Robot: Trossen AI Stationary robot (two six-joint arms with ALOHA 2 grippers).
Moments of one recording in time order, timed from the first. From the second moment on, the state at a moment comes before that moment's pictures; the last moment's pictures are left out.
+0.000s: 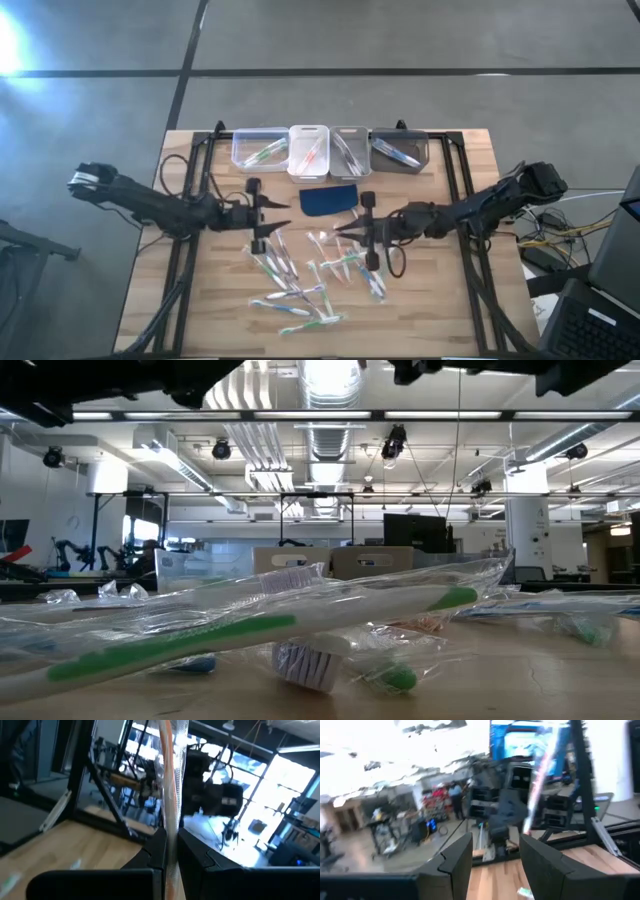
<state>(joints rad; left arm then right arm) -0.19 1.05 0.36 0.98 -0.21 0.30 0.23 1.43 0.68 0.83 0.15 -0.32</state>
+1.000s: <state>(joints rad) -0.19 1.52 0.83 0.99 -0.01 0.45 0.24 1.43 0.70 0.82 0.15 -0.35</state>
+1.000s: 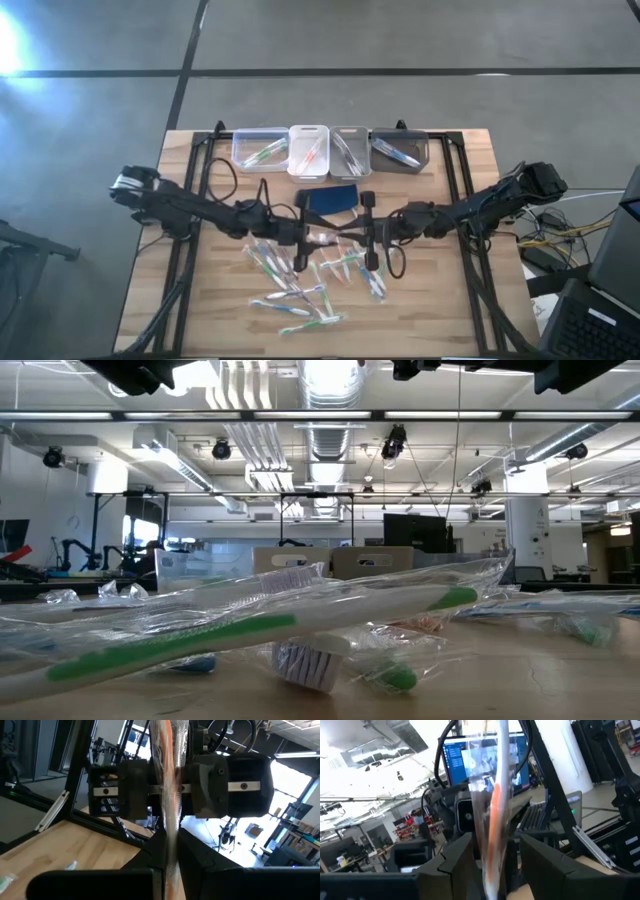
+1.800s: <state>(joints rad) -0.19 1.53 0.84 0.98 -0.02 0.45 0.24 1.43 0.70 0.81 0.15 -0.34</state>
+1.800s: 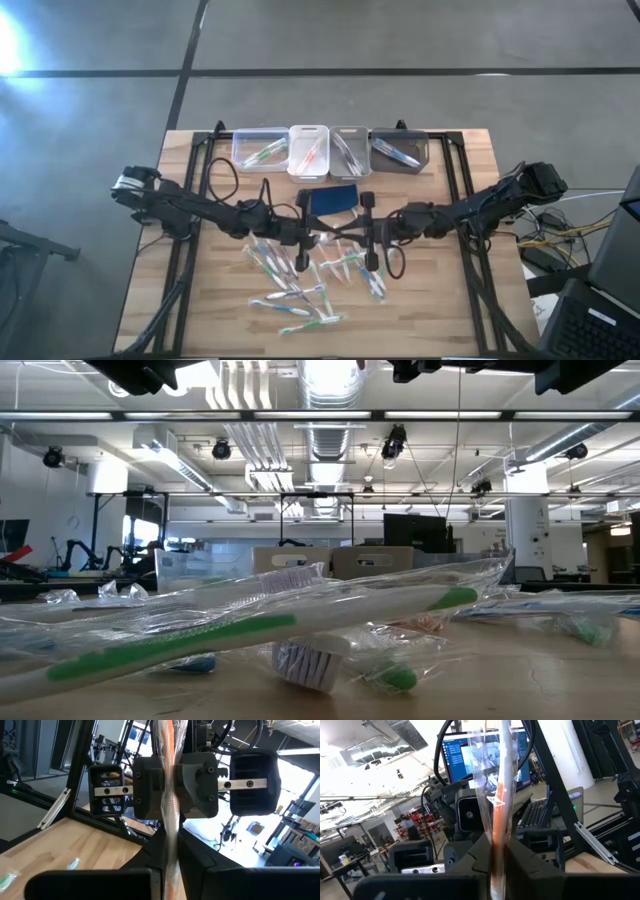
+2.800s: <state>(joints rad) -0.11 1.36 1.15 0.00 -0.74 0.20 0.24 0.92 0.69 0.02 0.26 -0.08</state>
